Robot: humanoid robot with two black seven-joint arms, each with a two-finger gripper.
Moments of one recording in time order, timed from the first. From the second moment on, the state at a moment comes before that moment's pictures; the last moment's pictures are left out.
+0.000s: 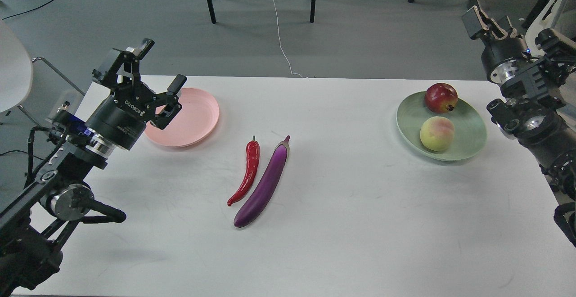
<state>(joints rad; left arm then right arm) -0.27 0.47 -1.11 -1.34 0.56 -0.39 -0.39 1.07 -0.24 -0.05 0.15 -0.41 -0.26 0.49</state>
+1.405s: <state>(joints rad) -0.91 0.52 -0.58 -1.37 2.12 -0.40 -0.49 0.67 -1.05 0.30 1.23 -0.05 0.49 0.49</state>
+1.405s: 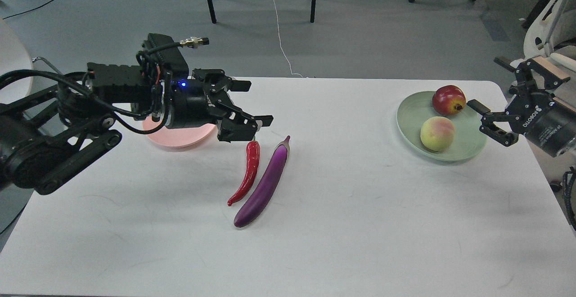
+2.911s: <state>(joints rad) -0.89 0.28 -0.28 -1.03 2.18 -0.40 -0.45 0.65 -1.04 0.30 1.18 -0.05 0.49 0.49</state>
